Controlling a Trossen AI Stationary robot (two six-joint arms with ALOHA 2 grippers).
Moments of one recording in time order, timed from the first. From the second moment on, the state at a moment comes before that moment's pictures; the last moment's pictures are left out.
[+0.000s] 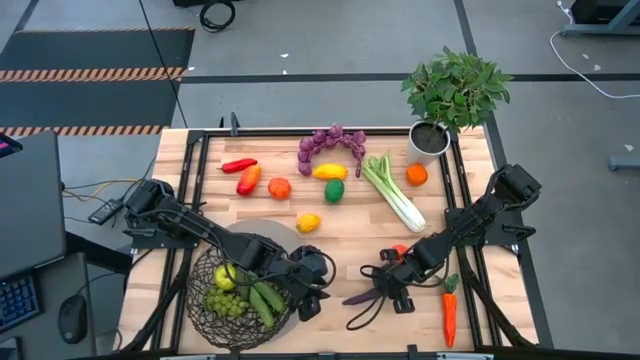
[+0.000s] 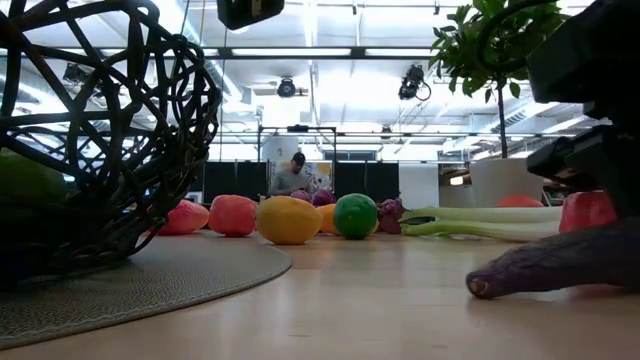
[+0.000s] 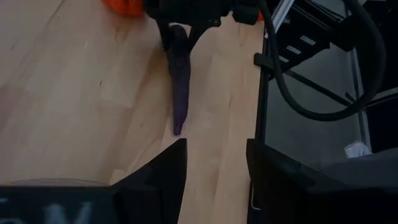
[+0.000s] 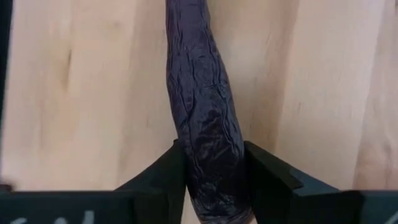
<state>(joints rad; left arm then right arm) -0.47 1.77 1.43 -0.39 -0.16 -0.77 0.59 1.64 0.80 -0.32 -0.04 0.52</state>
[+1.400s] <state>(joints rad) -0.25 1.69 1.44 -0.29 -0.17 -0.34 0.31 1.23 1.01 -0.57 0.05 0.65</state>
